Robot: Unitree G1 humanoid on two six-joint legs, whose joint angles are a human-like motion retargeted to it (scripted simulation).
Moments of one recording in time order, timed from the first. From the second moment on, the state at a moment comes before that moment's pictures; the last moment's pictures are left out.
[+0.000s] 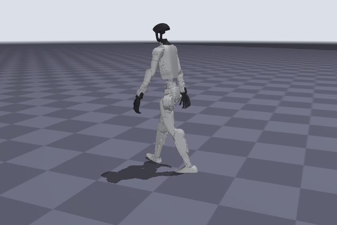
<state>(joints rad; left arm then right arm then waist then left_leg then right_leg) -0.38 0.28 0.09 1.35 0.53 0.05 -0.19 0.13 -0.03 -0.30 1.51 -0.25 0.08 0.15 -0.03 -0.05 -0.01 0.10 -0.09 0.27 0.04 -0.26 0.04 -0.54 -0.11 -0.47 0.18 -0.03 -0.01</state>
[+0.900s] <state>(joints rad) -0.05 0.17 0.15 1.68 0.58 0.20 -0.17 0.02 -0.08 -0.21 1.50 -0.37 0.03 0.07 0.24 0.04 -0.12 -0.32 0.12 0.30 0.31 -0.16 0.14 0.06 -0.03 -0.47 0.67 0.35 0.04</state>
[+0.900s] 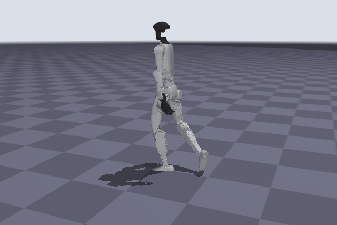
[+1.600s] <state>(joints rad) 0.07 0.15 0.29 1.62 0.67 0.09 -0.15 0.02 -0.09 -0.27 1.33 -0.21 0.04 0.14 0.13 -0.19 -0.03 -0.18 0.00 0.53 0.70 0.01 0.03 -0.11 -0.18 -0.48 0.15 -0.13 -0.02</state>
